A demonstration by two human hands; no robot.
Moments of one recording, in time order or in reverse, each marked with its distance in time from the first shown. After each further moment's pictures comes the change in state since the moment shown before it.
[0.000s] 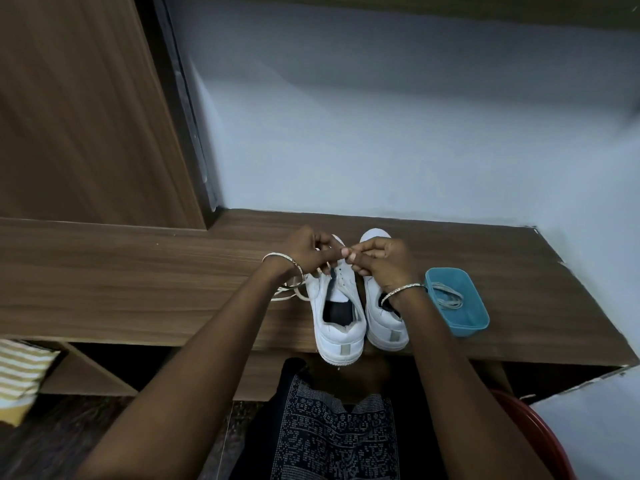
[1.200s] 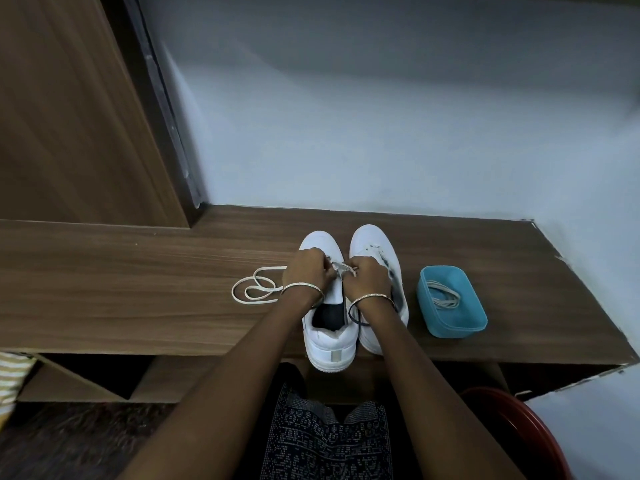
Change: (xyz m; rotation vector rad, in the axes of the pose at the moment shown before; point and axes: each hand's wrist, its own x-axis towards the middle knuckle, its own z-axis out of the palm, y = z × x) left_hand 0.027 -0.033 0.065 0.554 0.260 -0.223; right_hand 0.022 0.051 0.026 -0.694 0.139 0.030
